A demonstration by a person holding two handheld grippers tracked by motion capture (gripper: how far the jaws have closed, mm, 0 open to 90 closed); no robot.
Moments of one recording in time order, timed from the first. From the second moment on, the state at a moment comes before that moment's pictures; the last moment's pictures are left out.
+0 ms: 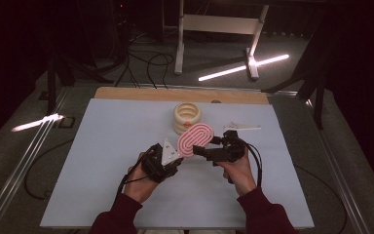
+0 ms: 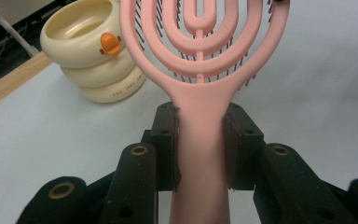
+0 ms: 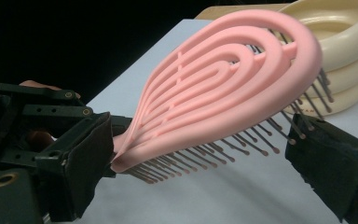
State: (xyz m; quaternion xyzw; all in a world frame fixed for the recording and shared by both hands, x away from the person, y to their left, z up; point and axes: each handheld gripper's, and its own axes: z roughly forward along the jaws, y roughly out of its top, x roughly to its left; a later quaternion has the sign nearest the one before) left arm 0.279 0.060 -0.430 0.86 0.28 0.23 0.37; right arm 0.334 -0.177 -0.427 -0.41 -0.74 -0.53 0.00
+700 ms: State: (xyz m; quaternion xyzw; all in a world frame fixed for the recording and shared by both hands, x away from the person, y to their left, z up) left arm 0.271 0.054 -0.429 0.85 0.26 0.24 0.40; right arm 0.333 -0.172 -0.424 -0.41 -0.72 -0.55 0.06
